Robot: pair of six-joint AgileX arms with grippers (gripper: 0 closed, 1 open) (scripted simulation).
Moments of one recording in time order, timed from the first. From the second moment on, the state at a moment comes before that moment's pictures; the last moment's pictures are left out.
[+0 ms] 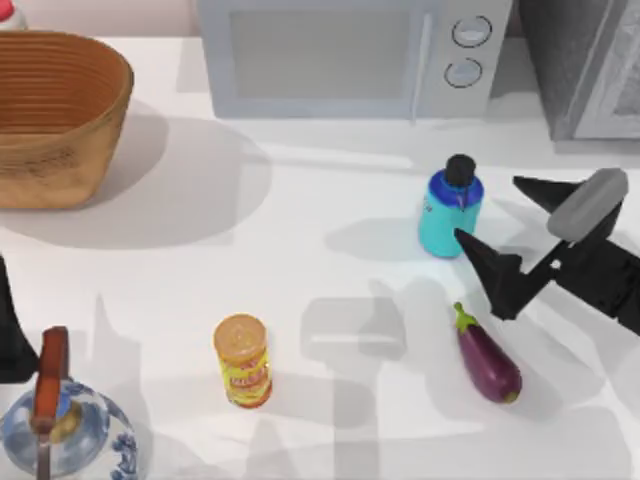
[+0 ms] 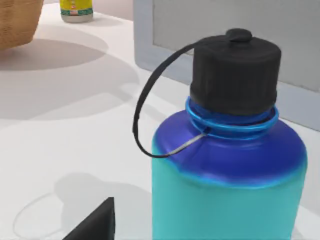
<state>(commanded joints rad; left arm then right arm) 0.00 0.00 0.00 0.00 0.00 0.00 0.16 2.20 0.53 1.57 -0.58 -0.05</state>
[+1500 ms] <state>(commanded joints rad) 0.00 0.00 0.00 0.00 0.00 0.00 0.29 2.32 0.73 1.48 -0.45 -0.04</state>
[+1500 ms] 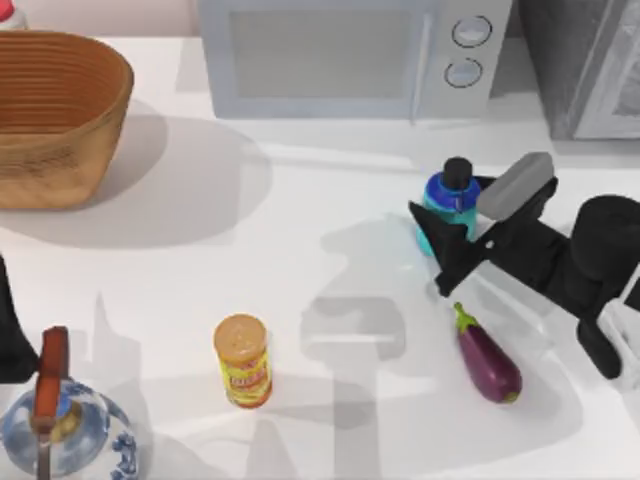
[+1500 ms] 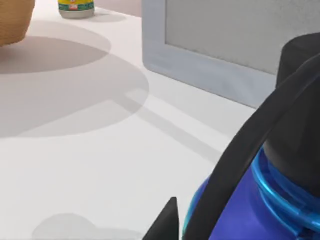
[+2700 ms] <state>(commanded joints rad) 0.00 0.00 0.00 0.00 0.00 0.00 -0.24 2.25 0.84 0.99 -0.96 -0.37</state>
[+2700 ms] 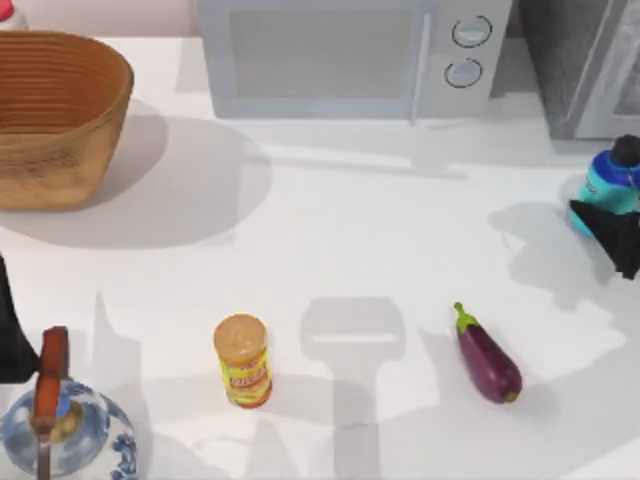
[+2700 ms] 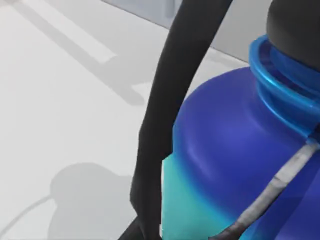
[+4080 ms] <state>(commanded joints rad) 0.00 0.00 0.00 0.00 0.00 0.00 -0.56 2.18 0.92 0.79 -1.39 -0.49</state>
